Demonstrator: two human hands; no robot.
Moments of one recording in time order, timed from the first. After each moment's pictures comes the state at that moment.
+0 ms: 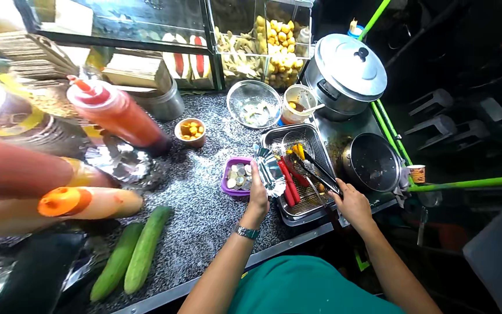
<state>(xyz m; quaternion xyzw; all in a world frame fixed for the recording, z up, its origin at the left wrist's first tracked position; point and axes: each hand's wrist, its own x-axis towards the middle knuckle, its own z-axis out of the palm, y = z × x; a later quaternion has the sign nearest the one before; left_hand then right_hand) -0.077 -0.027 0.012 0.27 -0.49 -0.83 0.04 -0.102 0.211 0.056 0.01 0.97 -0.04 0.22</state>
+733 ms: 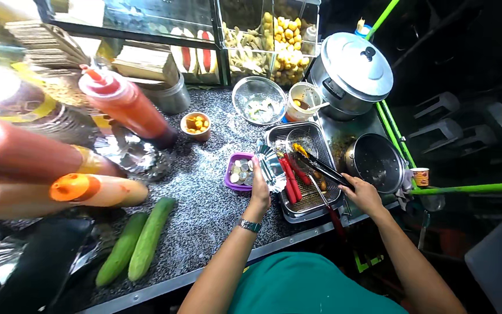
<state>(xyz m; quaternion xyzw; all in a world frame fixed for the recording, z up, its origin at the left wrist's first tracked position) -0.078 -0.027 0.005 0.30 -0.49 -0.82 0.05 -0.139 0.273 0.025 -0.12 0.97 -0.08 0.18</state>
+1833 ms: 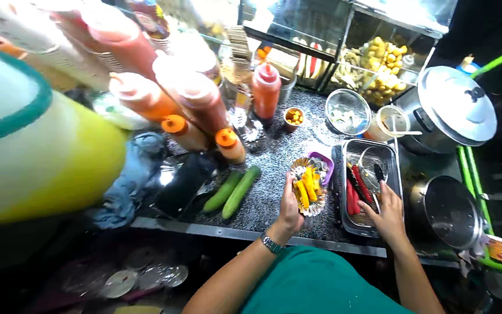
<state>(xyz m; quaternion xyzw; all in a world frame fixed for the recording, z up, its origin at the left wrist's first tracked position) 0.033 -0.110 0.045 0.28 -0.24 -0.92 0.11 -0.082 0.124 0.042 -0.20 0.95 -0.24 0.04</state>
